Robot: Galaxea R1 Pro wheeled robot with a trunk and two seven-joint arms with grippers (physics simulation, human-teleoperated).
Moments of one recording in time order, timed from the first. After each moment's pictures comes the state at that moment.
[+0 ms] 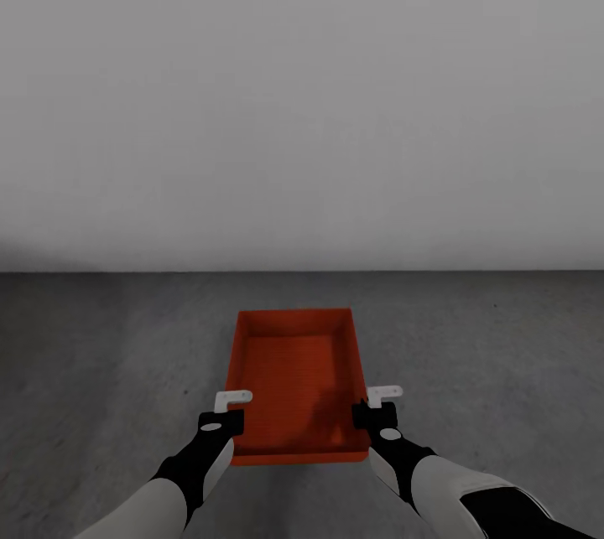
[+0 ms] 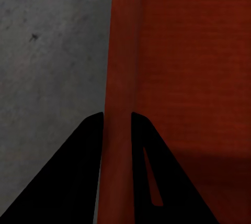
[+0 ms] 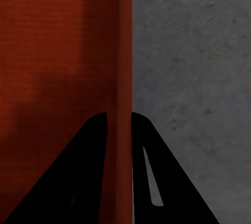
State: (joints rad) left arm -0.63 -0.13 -0.02 -0.36 0.02 0.11 0.27; right arm -0.78 0.13 0.10 0.00 0.02 -0.27 -0.20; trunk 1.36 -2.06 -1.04
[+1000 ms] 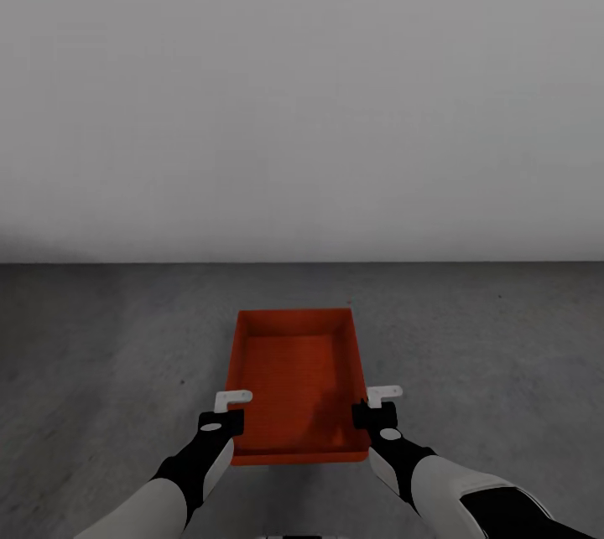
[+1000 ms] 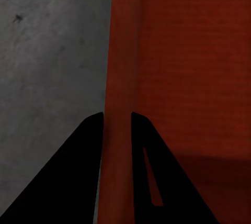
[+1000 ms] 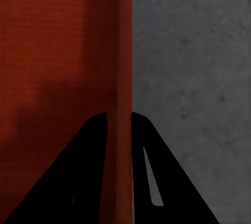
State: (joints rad) left arm -0.63 -0.13 -0.02 -0.36 0.02 0.11 0.27; right arm -0.78 0.13 0.10 0.00 0.02 -0.27 -0.20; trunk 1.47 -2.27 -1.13
